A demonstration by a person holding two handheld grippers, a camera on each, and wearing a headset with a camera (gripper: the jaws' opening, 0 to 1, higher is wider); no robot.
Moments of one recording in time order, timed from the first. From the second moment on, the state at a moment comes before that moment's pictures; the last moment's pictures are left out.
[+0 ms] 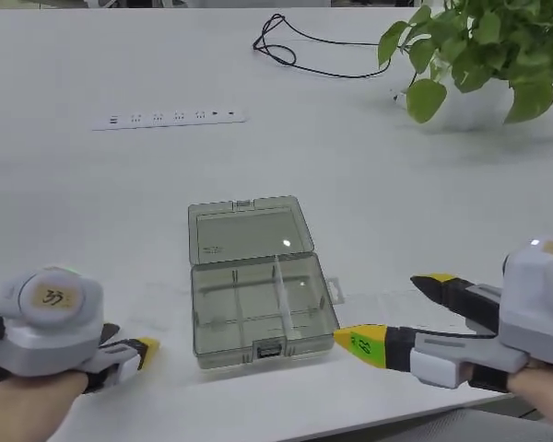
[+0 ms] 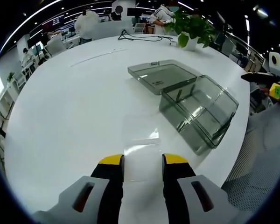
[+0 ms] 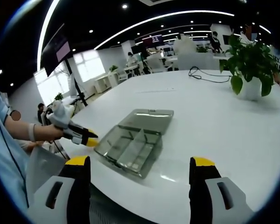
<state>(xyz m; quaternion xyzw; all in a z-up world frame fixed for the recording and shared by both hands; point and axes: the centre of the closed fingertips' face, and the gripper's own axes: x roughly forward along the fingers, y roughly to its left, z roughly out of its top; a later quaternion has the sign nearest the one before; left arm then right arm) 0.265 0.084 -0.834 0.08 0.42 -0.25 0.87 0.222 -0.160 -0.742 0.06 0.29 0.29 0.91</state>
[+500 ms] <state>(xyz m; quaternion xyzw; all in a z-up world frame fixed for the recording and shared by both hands) 0.273 0.093 -0.817 0.06 0.39 -0.25 0.89 0.223 -0.152 -0.739 0.06 0.29 0.30 0.91</state>
